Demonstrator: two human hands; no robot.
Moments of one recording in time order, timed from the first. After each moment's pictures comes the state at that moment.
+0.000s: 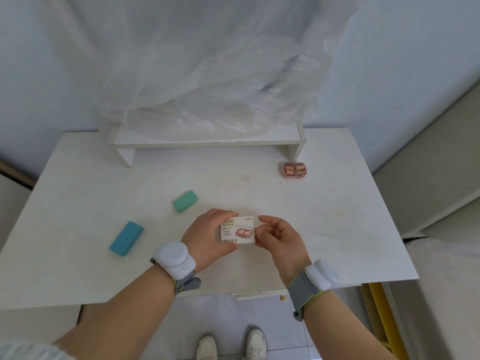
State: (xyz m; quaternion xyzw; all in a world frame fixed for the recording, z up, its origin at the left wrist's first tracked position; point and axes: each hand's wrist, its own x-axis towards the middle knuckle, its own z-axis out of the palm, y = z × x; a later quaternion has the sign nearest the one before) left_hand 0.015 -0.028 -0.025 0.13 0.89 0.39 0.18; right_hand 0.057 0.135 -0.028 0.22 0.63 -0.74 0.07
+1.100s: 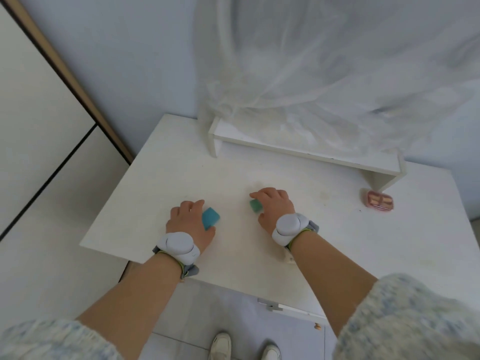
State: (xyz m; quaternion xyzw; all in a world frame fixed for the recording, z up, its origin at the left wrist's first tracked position) left_hand 0.020 -0.171 -0.039 -0.17 0.96 0.18 0.14; right_hand -0.055 0.009 -0.045 -0.15 0.95 -0.17 0.19
